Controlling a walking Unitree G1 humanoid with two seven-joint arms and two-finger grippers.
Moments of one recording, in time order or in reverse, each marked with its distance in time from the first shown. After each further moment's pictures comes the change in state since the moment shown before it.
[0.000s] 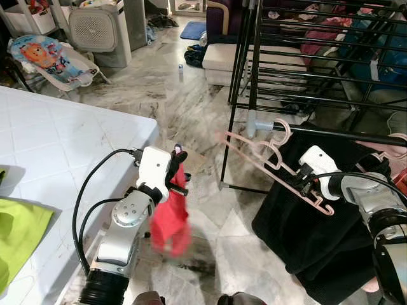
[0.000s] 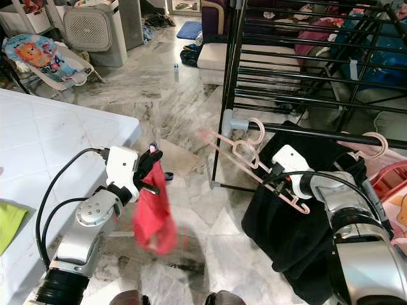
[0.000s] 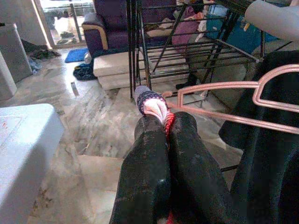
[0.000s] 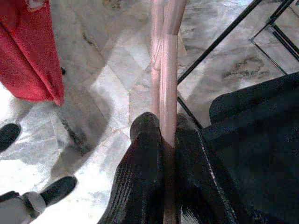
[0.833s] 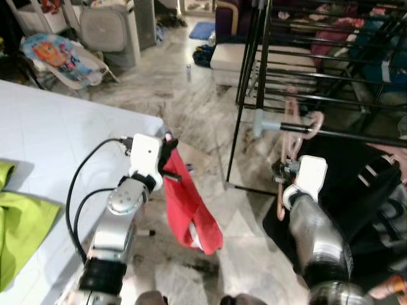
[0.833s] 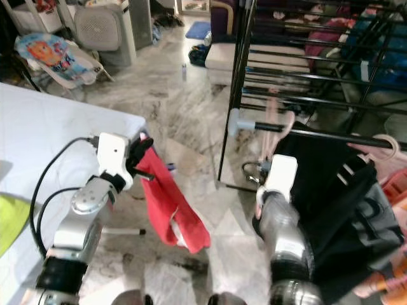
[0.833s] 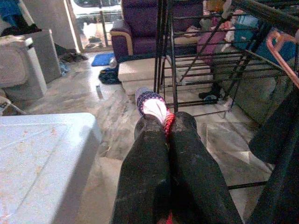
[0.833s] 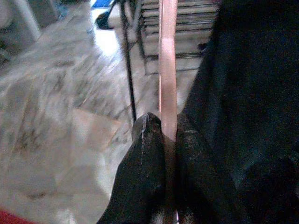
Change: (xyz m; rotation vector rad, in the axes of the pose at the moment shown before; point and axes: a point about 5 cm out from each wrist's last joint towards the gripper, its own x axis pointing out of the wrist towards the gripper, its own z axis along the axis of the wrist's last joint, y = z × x) left arm 0.007 0.018 0.019 -0.009 -0.044 0.084; right arm 0.027 0.089 0.012 0.682 -0.359 -0.734
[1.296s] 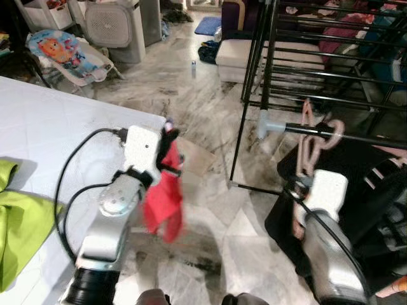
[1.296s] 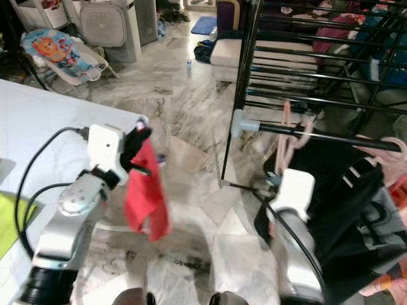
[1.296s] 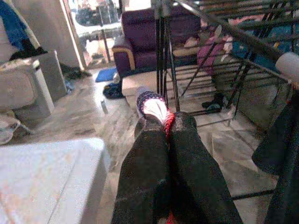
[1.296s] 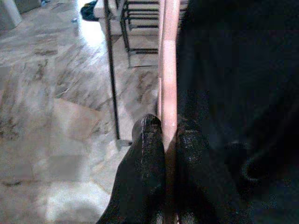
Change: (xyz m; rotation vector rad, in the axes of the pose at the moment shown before) left arm -0.016 -0.002 0.025 0.054 -0.049 -0.019; right arm -0.040 -0.028 0.004 -0.089 0.015 -0.039
